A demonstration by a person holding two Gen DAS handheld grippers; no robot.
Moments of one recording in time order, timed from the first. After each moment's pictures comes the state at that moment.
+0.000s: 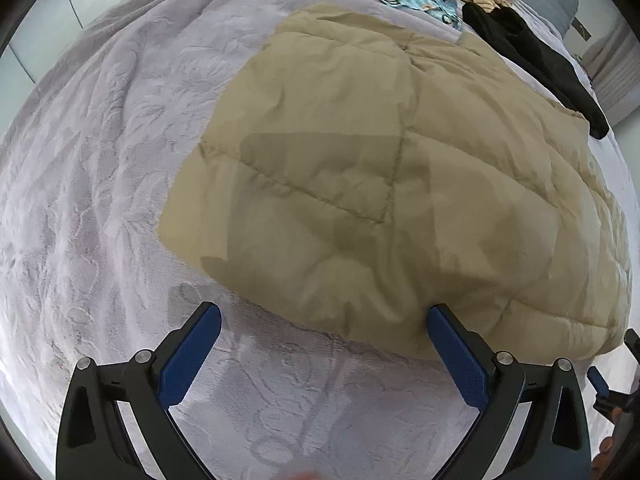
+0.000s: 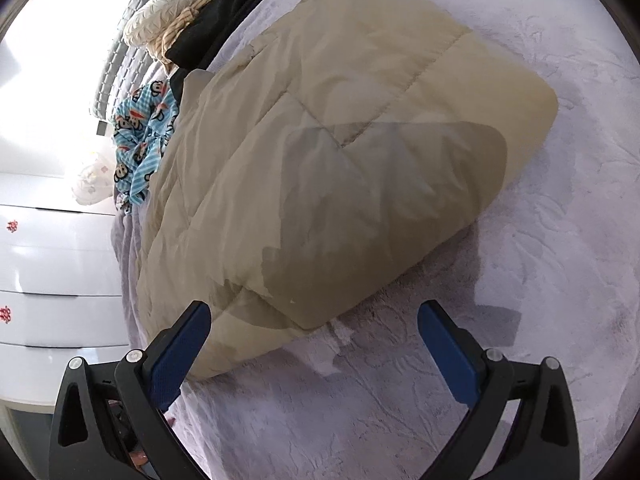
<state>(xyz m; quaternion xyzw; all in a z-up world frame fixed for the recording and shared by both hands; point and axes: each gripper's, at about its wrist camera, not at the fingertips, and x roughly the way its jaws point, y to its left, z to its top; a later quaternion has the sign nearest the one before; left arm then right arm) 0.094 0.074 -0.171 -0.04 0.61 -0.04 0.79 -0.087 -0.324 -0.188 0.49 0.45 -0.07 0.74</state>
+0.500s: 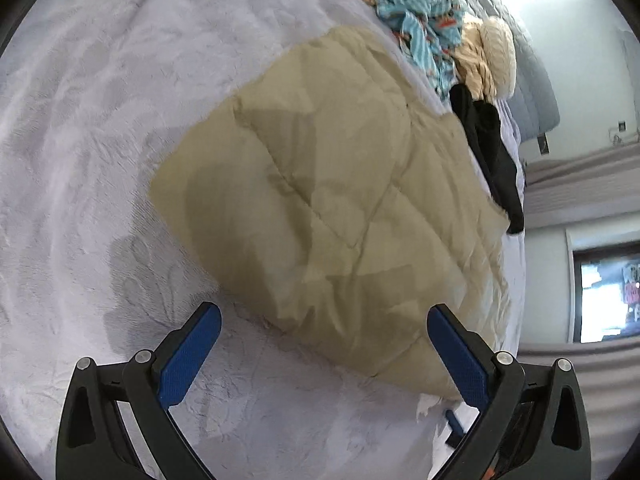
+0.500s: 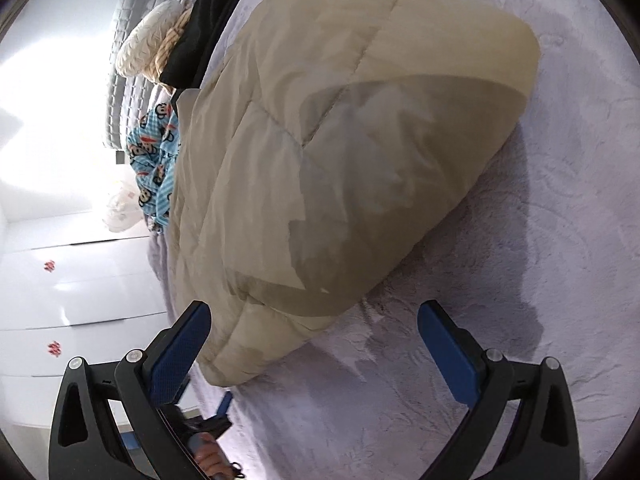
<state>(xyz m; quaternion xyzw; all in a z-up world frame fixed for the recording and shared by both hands) 0.080 0.135 -0.185 -0.32 0.58 -0.13 0.74 -0.093 -0.343 -0.213 0.59 0.42 -0.03 0.69</state>
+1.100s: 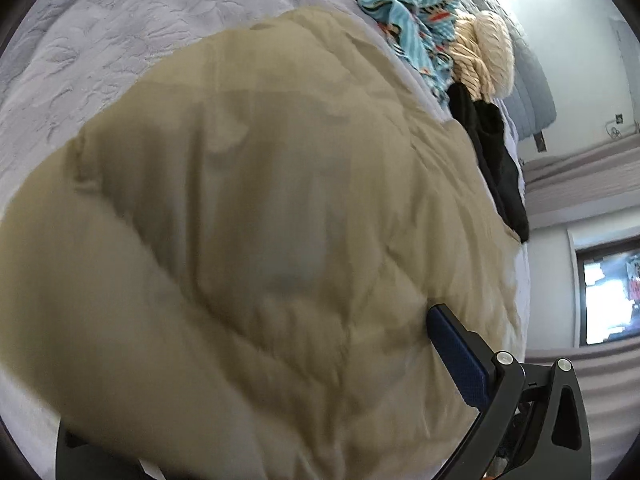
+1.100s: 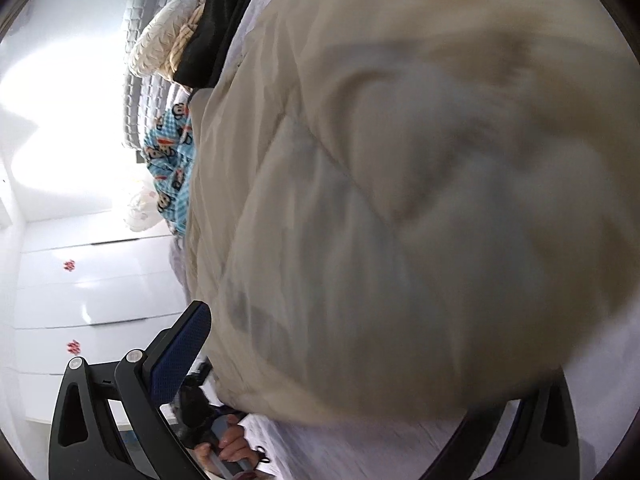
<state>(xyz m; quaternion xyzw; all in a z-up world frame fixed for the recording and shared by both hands) 0.159 0.100 -0.214 -0.32 0.56 -0.12 0.75 -0.027 -0.349 -0.232 0.61 0.39 0.01 0.69</state>
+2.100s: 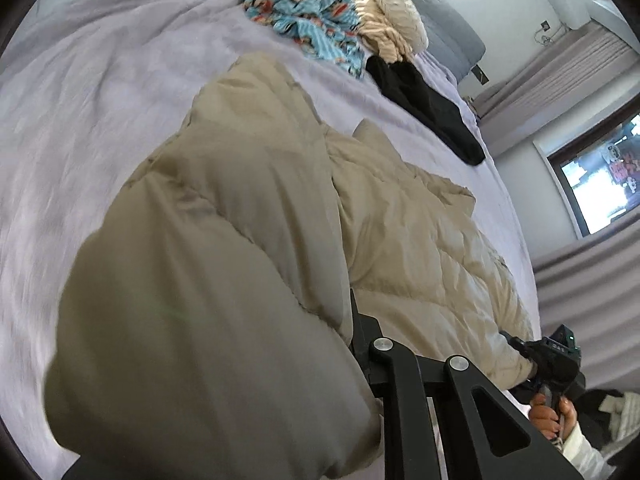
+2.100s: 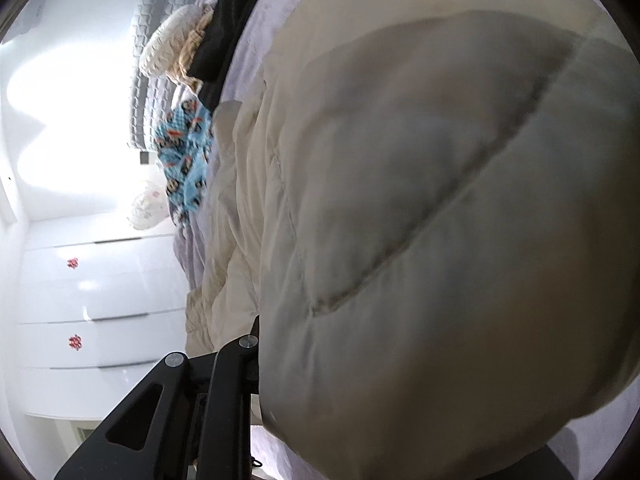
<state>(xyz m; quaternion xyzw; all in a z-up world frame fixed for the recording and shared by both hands) 0.028 0.156 -0.130 -0.19 0.53 -0.23 0.79 -0.109 -0.311 -0.201 0.61 0.39 0.00 0.69</state>
